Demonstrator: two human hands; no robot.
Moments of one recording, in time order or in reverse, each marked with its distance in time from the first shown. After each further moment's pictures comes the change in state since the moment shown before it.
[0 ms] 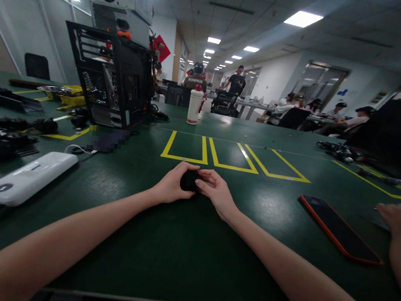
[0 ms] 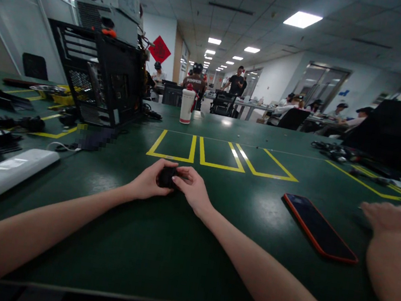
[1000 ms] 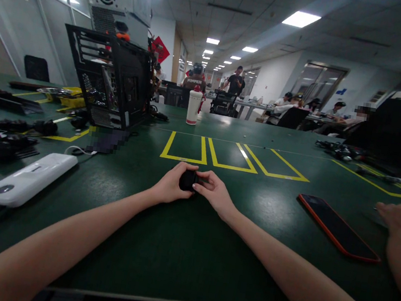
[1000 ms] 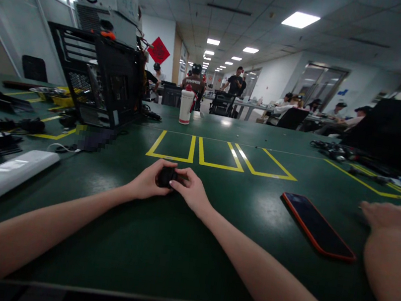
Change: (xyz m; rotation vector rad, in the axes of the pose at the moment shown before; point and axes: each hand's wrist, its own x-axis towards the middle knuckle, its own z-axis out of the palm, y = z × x) left_hand -0.001 0.001 0.000 -0.012 -0.001 -0.027; right_hand -0.003 -0.002 -0.001 -0.018 -0.046 -0.086
